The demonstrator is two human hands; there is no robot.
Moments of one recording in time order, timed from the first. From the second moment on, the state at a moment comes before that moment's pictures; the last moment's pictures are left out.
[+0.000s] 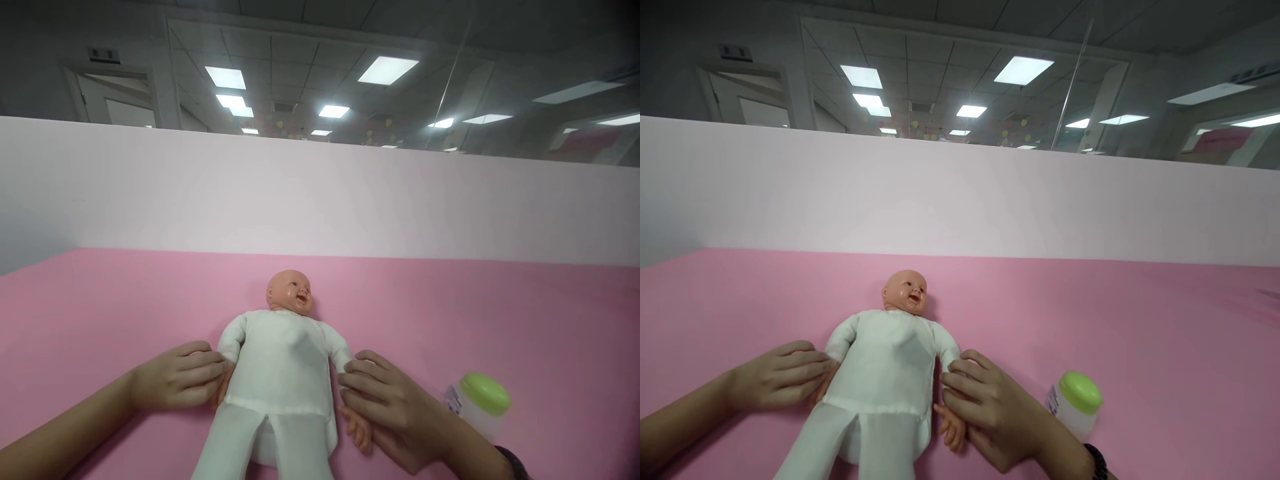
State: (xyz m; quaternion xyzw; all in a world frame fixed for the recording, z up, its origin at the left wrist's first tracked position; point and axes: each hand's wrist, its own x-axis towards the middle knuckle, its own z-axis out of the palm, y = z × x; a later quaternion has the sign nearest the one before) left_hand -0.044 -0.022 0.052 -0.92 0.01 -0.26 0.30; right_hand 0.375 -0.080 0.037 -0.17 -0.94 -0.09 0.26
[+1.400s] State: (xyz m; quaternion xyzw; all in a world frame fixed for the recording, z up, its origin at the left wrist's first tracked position) left_hand 0.014 0.072 0.083 -0.68 -0.62 -0.33 -0.20; right_hand 0.331 0.021 0.073 -0.60 -0.55 0.31 0.50
